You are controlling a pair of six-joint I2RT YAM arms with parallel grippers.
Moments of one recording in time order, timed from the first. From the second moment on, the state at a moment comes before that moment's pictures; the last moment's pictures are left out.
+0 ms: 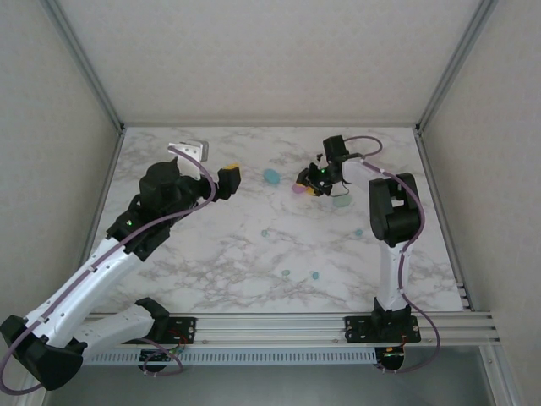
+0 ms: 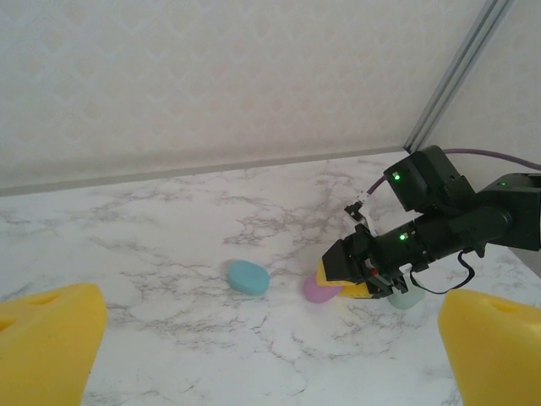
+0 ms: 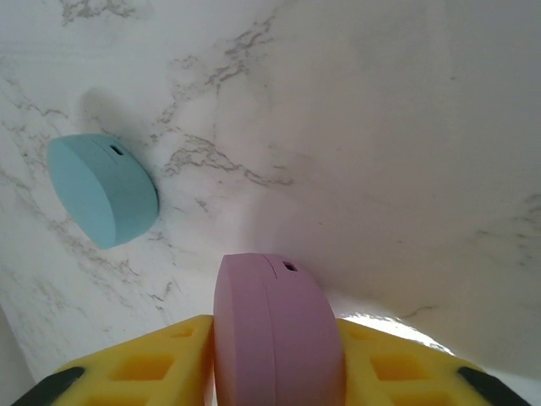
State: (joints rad) left arm -0.61 0.99 1.03 -0.26 -0.11 -0.24; right arm 0.28 2.12 1.50 -0.51 -0.49 0.65
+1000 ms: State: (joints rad) left arm -0.58 0.95 1.01 -0.26 -0.24 -0.27; right arm 0.46 2.19 1.92 -0.75 -0.24 0.15
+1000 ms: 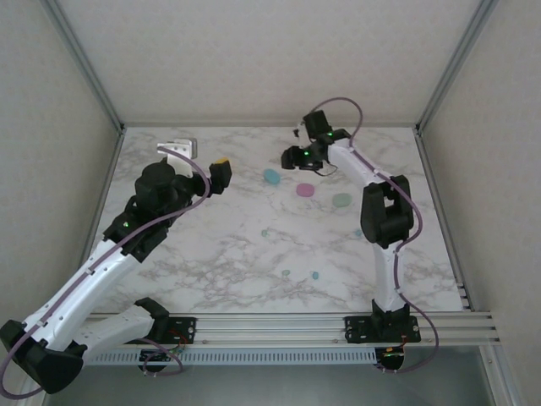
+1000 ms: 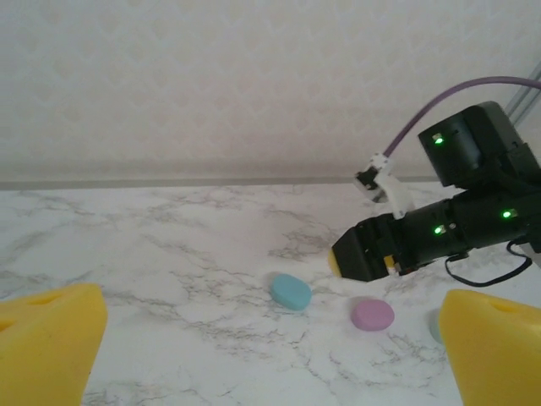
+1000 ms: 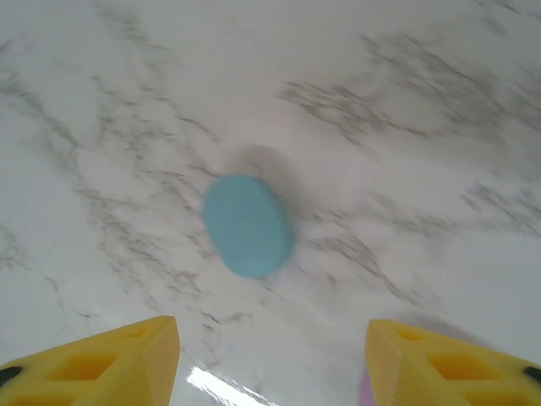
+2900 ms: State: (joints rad) left arm -0.45 0.92 0.98 -0.33 -0.23 -0.39; right arm 0.53 2.09 1.71 -0.70 -0.29 -0.21
